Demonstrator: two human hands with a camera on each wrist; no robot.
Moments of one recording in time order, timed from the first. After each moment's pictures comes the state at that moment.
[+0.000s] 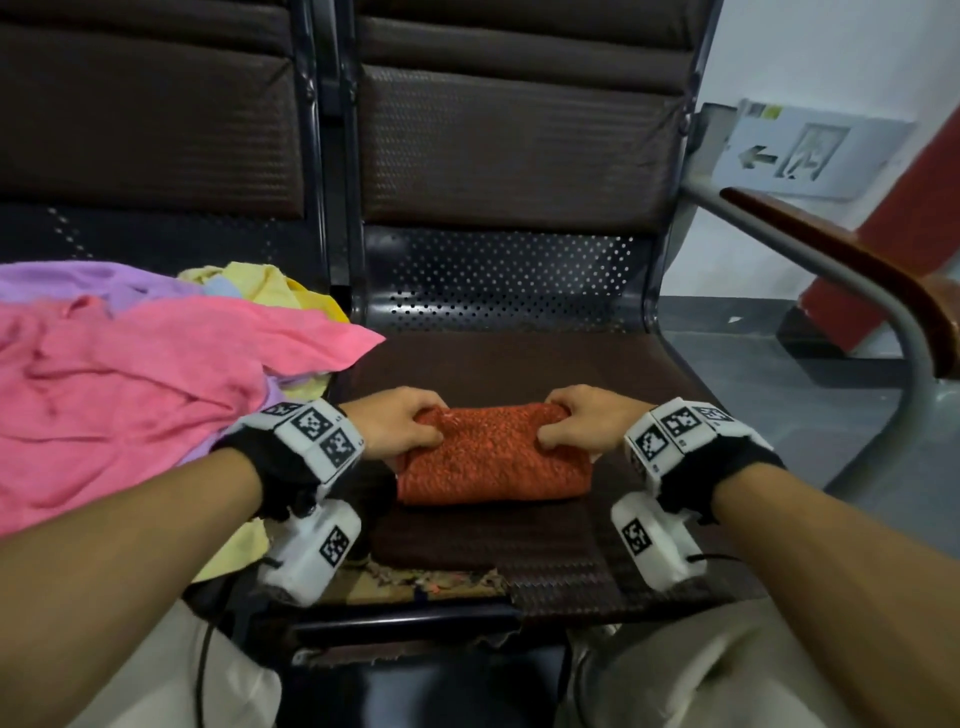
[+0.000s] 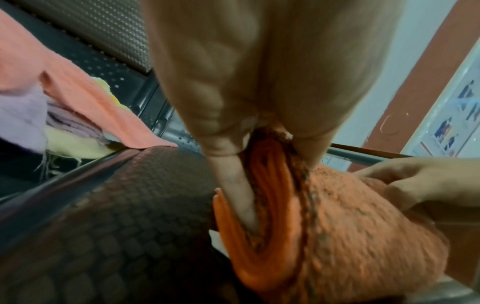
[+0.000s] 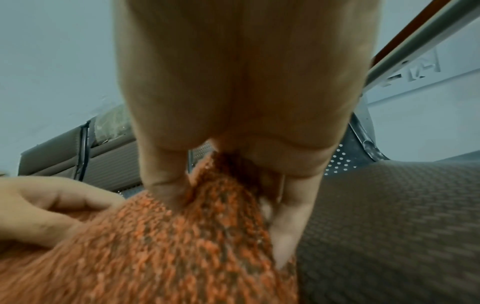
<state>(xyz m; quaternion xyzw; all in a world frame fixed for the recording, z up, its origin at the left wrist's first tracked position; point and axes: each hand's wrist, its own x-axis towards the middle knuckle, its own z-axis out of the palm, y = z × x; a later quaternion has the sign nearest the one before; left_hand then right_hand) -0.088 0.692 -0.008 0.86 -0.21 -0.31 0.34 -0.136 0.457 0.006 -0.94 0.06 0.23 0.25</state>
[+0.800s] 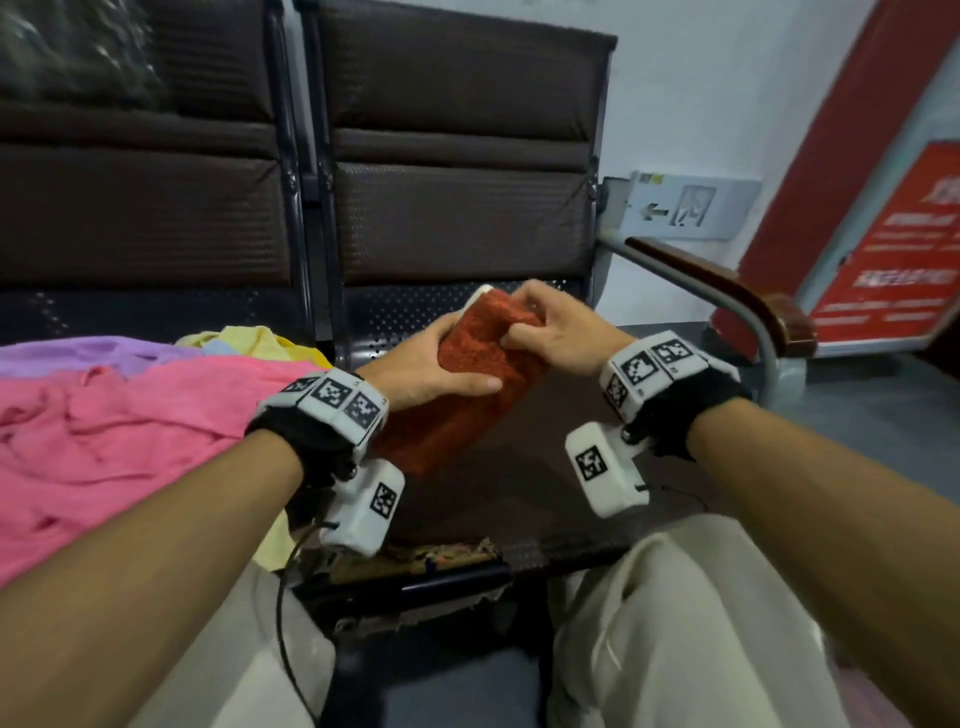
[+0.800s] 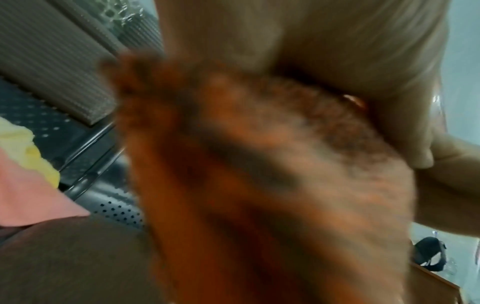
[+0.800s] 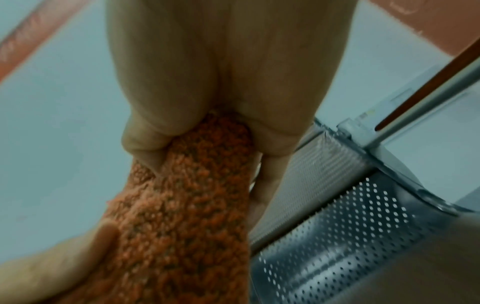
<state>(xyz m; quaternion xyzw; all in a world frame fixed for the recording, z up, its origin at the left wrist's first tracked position) -0.134 0.689 0.097 0.75 -0.32 -0.22 0.53 -0.192 0.507 0.130 -0.91 -0.01 -0.09 0.41</state>
